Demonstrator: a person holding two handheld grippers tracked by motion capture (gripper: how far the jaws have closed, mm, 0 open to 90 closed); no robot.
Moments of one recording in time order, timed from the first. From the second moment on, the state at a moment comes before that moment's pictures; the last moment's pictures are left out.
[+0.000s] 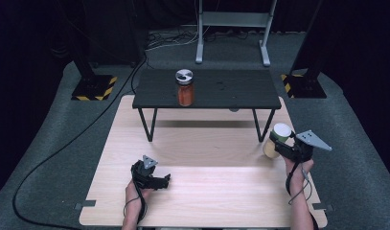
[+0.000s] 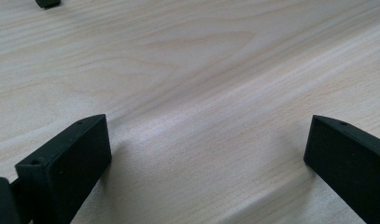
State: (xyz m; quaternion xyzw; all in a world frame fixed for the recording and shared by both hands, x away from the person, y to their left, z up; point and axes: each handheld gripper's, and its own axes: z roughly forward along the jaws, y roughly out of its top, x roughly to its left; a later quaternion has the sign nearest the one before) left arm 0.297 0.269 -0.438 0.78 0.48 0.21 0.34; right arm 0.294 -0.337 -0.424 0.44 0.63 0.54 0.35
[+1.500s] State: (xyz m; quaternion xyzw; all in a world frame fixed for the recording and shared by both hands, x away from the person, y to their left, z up) left arm 0.297 0.269 -0.439 0.78 0.49 0.21 0.34; right arm 0.291 -0.333 -0.352 0.39 0.66 0.56 0.32
